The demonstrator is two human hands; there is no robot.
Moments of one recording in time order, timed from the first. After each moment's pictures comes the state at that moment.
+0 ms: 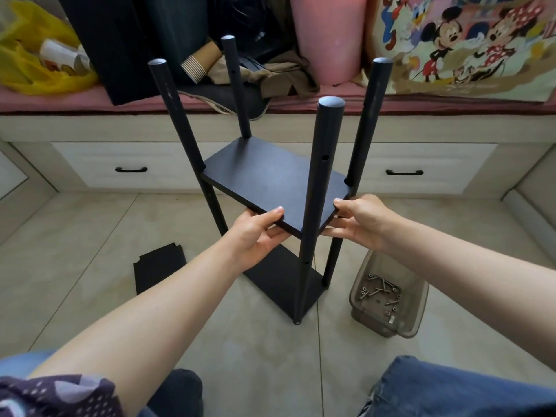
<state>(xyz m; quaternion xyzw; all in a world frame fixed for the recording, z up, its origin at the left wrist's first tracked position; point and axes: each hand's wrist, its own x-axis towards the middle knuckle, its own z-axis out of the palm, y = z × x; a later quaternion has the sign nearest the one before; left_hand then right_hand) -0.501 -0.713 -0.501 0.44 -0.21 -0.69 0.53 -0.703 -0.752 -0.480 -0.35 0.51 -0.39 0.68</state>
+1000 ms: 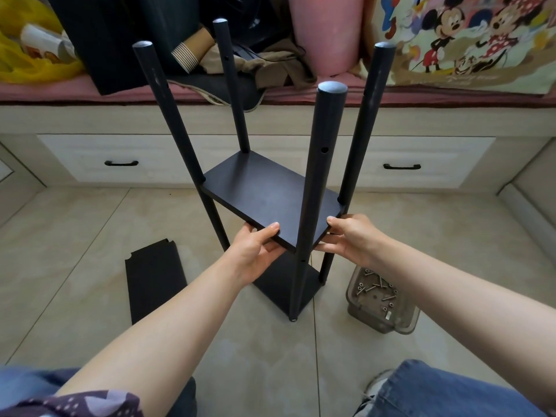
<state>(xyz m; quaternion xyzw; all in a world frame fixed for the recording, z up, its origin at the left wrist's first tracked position) -0.505 -0.712 -0.550 0.45 -0.17 -0.69 0.53 -0.698 -0.750 -0.532 -0.31 0.52 -0.37 0.70</state>
